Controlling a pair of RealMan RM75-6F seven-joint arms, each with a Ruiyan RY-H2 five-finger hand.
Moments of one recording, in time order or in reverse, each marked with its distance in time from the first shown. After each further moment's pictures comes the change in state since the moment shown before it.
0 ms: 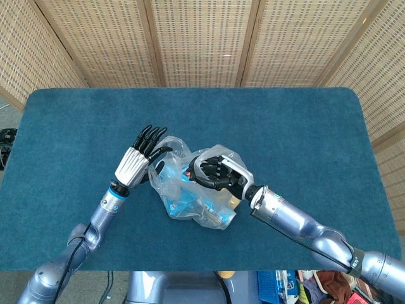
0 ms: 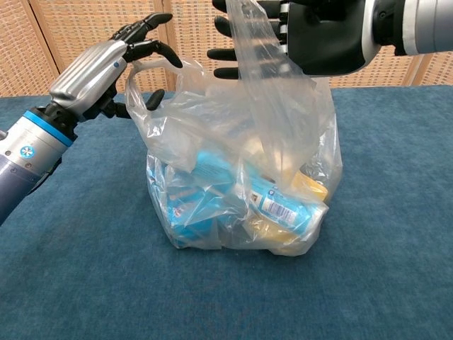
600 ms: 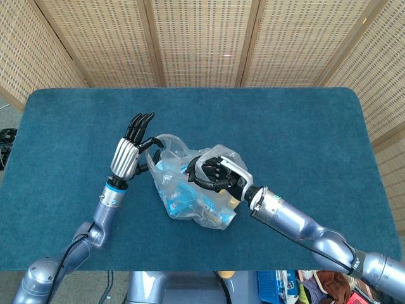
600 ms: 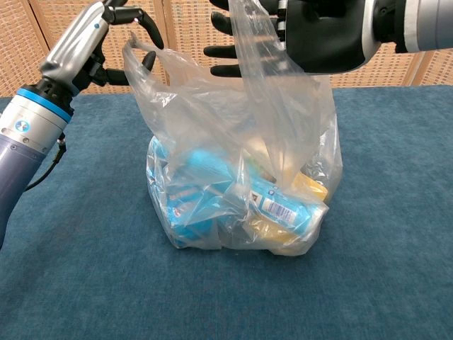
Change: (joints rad) left arm -0.024 0.058 -0.091 -0.164 -0.069 0.015 -0.049; right arm -0.012 -0.004 0.017 -0.017 0.024 -0.009 -0.037
